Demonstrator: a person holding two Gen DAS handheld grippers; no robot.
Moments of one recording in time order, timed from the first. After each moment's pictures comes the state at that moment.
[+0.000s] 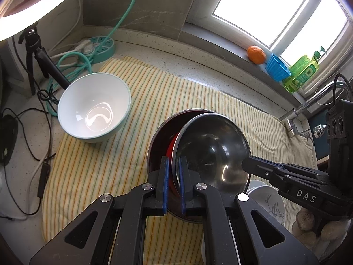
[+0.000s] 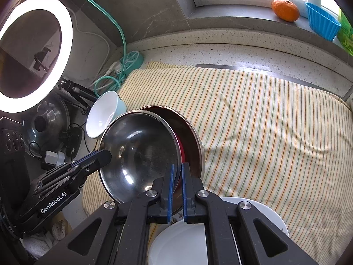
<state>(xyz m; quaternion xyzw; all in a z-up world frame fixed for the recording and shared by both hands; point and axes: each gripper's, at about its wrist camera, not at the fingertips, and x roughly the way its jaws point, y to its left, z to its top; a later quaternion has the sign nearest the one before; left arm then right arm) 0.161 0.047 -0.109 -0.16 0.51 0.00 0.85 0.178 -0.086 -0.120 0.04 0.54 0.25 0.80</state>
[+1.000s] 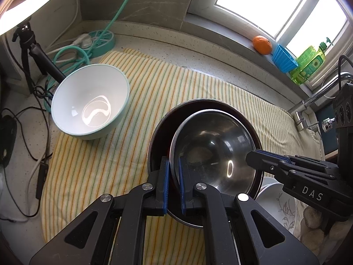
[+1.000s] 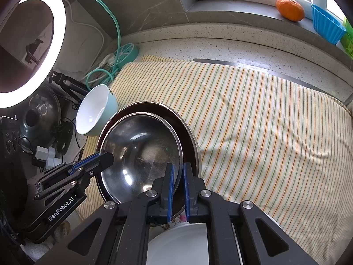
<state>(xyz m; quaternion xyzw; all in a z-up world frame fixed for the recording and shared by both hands) 0.169 0.041 -0.125 -0.14 0.52 0.01 0.84 0.186 -0.075 -0.133 0.01 0.55 0.23 0.80</state>
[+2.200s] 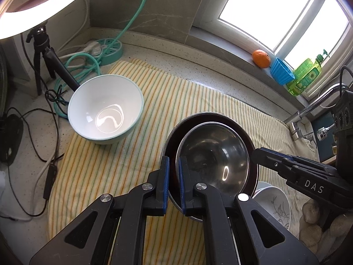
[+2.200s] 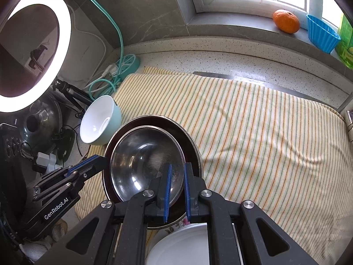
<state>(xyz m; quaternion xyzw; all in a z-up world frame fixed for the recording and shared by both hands) 0.152 0.060 -0.106 -0.16 0.49 0.02 0.86 0.181 -0.076 -0.111 0.01 0.52 0.23 0.82</state>
